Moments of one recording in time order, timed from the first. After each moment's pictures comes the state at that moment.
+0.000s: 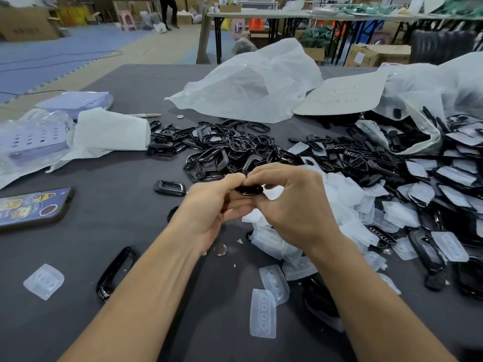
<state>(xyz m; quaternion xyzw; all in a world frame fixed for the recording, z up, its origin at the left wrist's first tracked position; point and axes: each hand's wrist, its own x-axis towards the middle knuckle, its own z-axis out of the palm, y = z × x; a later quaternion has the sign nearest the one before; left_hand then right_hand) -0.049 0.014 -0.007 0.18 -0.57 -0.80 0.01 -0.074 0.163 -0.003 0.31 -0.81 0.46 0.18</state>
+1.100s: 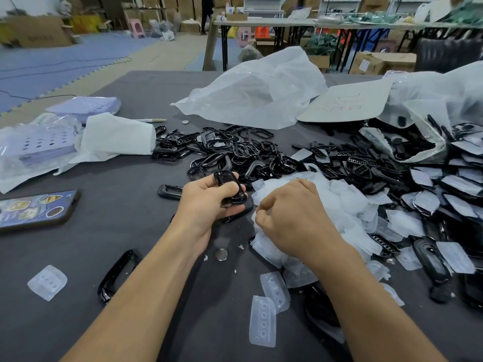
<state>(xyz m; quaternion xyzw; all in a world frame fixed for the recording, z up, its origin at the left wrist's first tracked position) -0.056 0.002 -0.017 0.19 -0.59 -0.78 0.09 -0.077 0.161 -0.006 0.25 -0.95 0.17 0.08</state>
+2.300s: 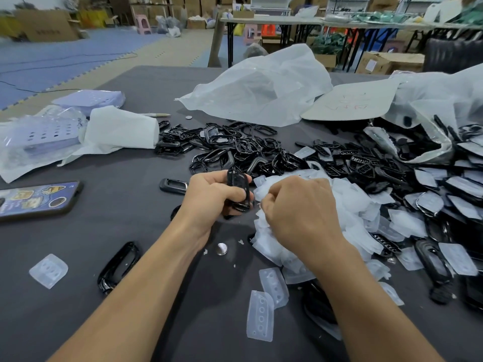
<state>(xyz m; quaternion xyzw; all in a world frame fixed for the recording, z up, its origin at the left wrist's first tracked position) -0.048 0.005 -0.014 0.13 -0.66 -0.74 0.07 -0.068 0.160 0.007 0.17 -0.96 0.18 0.11</state>
